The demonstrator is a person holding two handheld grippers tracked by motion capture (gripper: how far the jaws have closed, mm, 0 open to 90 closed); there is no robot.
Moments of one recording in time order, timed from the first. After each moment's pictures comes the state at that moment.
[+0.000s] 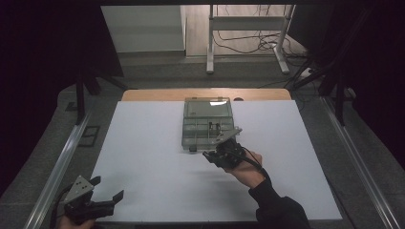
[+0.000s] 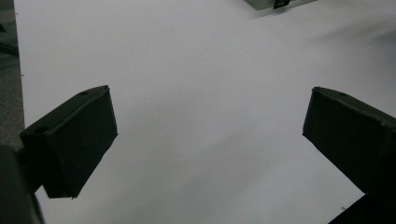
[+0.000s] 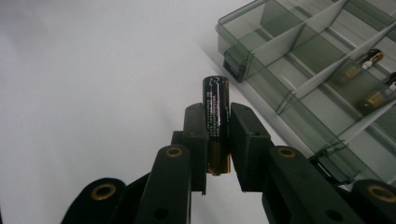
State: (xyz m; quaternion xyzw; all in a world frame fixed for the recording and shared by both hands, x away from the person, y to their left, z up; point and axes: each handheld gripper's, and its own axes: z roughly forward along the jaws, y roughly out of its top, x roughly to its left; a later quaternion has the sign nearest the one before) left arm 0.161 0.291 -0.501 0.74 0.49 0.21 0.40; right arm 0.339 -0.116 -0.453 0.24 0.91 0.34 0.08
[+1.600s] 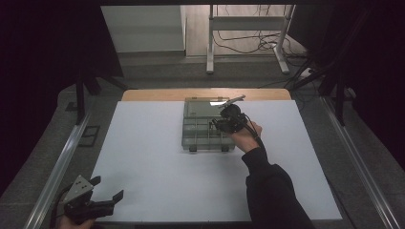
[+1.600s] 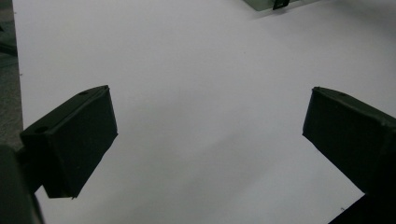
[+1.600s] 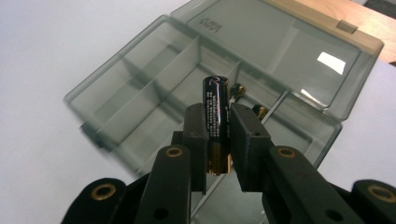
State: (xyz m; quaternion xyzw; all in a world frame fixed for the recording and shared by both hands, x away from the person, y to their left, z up) left arm 0.162 0.292 -0.501 0.74 0.50 0.21 0.40; right arm 0.443 -0.119 -0.438 0.36 0.87 0.32 0.13
